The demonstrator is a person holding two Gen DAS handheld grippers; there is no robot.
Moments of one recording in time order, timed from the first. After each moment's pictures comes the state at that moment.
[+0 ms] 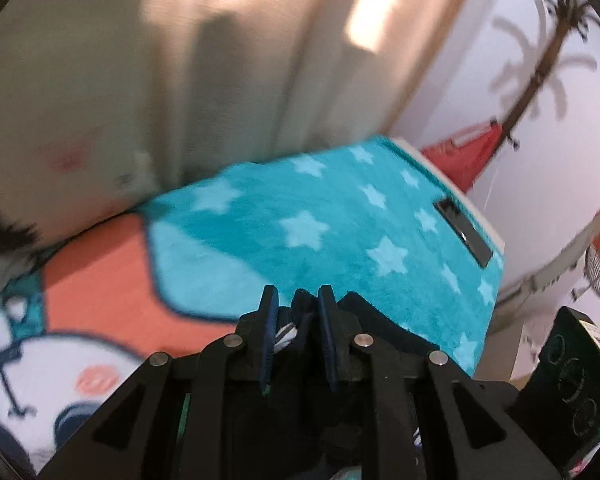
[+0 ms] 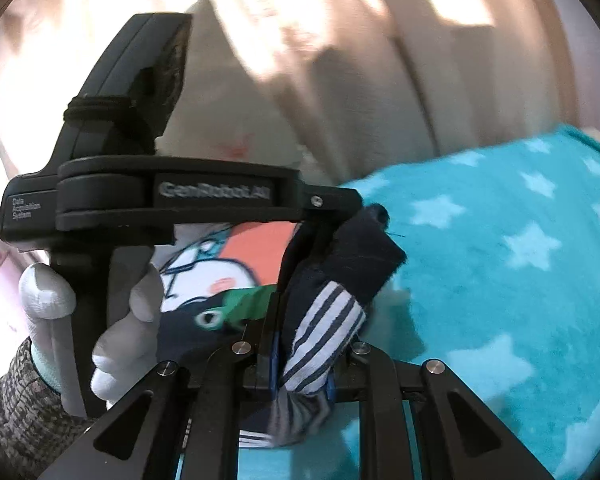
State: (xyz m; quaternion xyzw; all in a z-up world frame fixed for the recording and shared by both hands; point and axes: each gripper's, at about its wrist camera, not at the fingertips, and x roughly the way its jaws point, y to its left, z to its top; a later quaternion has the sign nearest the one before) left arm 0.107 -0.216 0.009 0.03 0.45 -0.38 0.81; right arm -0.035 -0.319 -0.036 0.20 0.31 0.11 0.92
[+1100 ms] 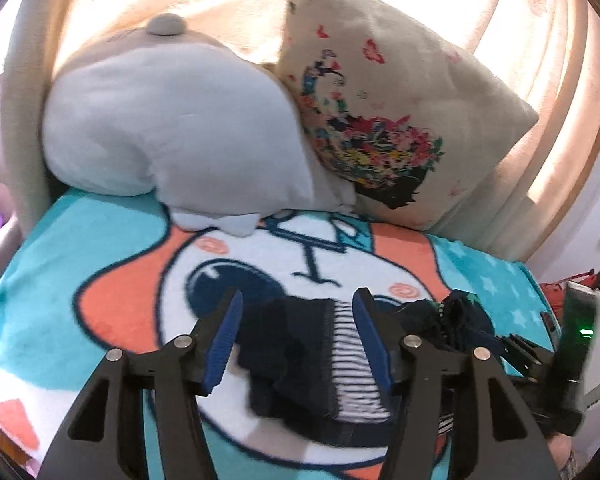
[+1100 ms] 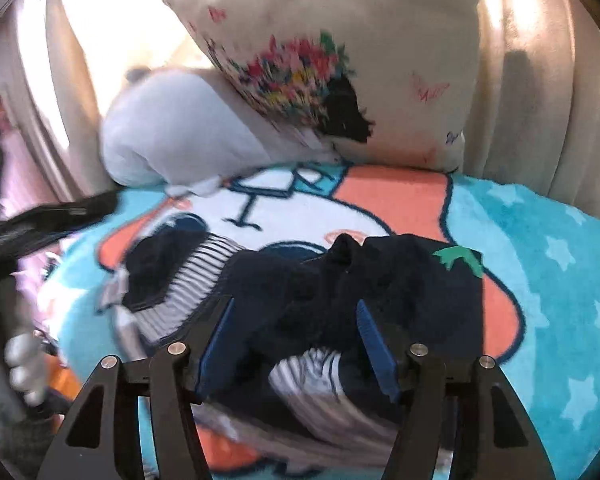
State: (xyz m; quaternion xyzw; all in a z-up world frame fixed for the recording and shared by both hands) left arm 0.015 0.091 -0.003 -0.13 0.35 -0.09 0.92; right arm 0.021 -0.154 -0.042 0.02 0.39 0.16 0.91
